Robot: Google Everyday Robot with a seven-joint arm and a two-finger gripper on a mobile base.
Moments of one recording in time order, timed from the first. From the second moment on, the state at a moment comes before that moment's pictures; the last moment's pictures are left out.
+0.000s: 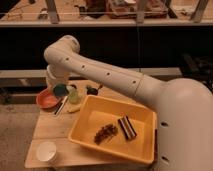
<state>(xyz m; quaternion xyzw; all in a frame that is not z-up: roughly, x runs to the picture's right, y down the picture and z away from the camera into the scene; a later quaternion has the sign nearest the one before) -0.241 -0.026 0.693 0.06 -0.30 -0.80 0.52</state>
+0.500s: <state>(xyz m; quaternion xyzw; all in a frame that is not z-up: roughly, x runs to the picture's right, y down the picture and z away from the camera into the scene) -0.236 -0.027 0.719 0.02 -0.27 -0.77 0.58</state>
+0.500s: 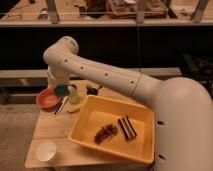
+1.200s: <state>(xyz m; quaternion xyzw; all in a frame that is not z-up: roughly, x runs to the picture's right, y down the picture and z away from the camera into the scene) -0.216 -0.040 0.792 -0.05 -0.22 -0.62 0.75</state>
